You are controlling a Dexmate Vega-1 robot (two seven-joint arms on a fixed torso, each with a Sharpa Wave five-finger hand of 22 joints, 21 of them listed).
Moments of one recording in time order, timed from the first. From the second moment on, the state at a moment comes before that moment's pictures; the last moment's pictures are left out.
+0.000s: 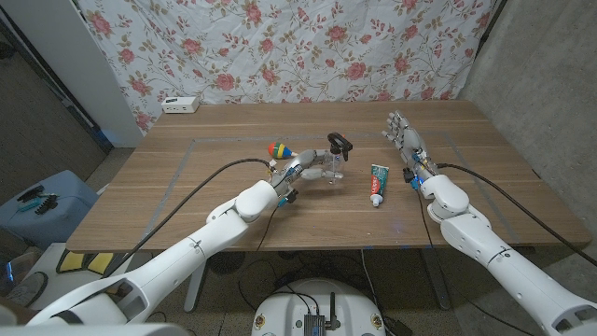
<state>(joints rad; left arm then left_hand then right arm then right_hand) 0.80 0.51 0.69 -1.50 -0.07 -0.26 0.01 1.13 0.02 0.18 -0.16 0.20 0.60 -0.02 0.39 0.27 0.59 -0.11 0.51 0.41 0.67 -0.06 0.32 0.30 0.19 -0.04 0.19 0.16 -0.98 -0.59 -0.34 -1.51 0.54 0.34 -0.08 0.14 0.10 0.22 0.05 0.24 0.09 -0.08 0.19 0.18 0.11 -0.02 0.19 0.18 0.02 -0.03 0.19 0.19 0.28 -0.04 0.18 0.16</state>
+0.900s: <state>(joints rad) 0.78 0.51 0.69 -1.51 -0.03 -0.22 0.07 1.13 0.02 0.18 -0.17 0.20 0.61 -0.02 0.40 0.26 0.59 -0.11 0.52 0.41 0.69 -0.06 0.29 0.30 0.20 -0.04 0.18 0.16 -1.01 -0.72 -0.34 -1.74 0.47 0.16 -0.11 0.17 0.06 0.22 0.01 0.24 0.09 -0.08 0.19 0.18 0.11 -0.01 0.19 0.18 0.02 -0.02 0.19 0.19 0.27 -0.03 0.18 0.16</state>
